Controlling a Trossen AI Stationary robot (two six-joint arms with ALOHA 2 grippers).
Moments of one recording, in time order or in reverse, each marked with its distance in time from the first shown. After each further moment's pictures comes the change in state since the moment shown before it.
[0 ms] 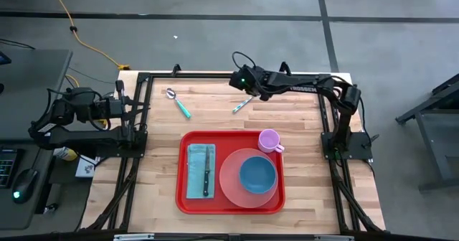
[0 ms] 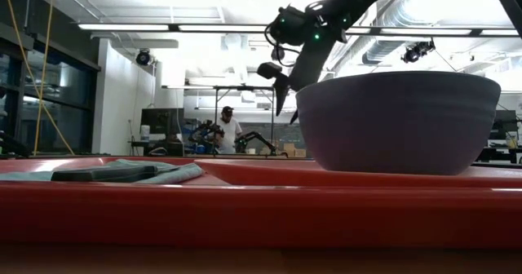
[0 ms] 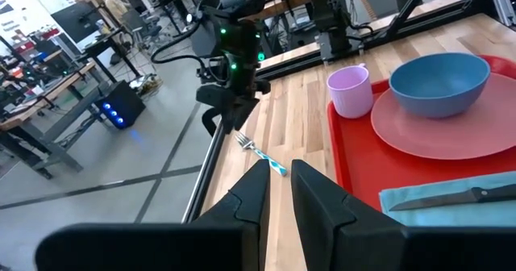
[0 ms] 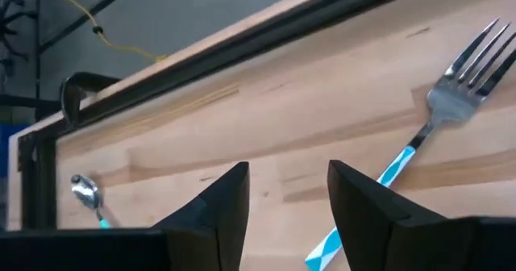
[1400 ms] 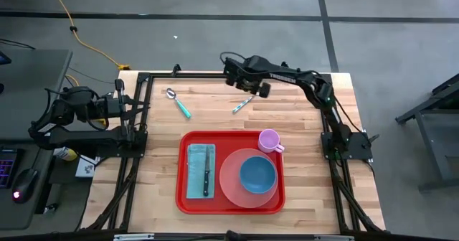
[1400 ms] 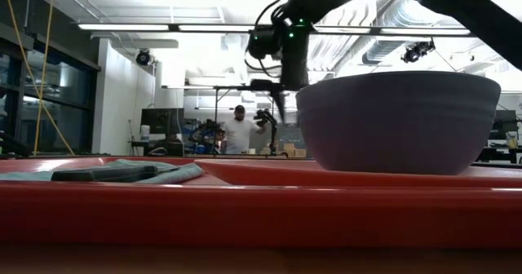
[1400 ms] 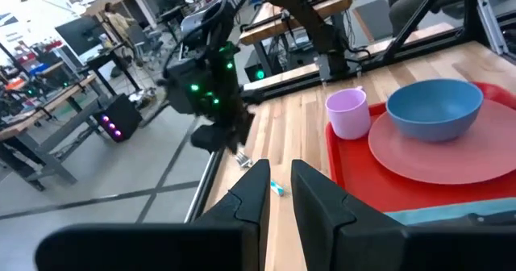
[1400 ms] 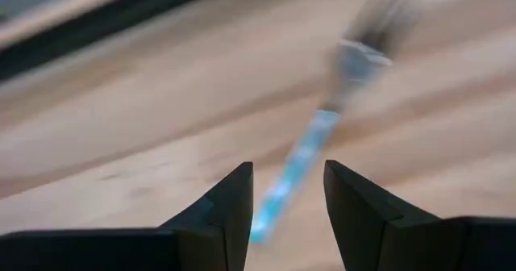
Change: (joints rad) left arm 0.000 0.001 0.001 0.056 0.023 -0.022; right arm -0.035 0.324 0.601 -0.722 -0.099 0.078
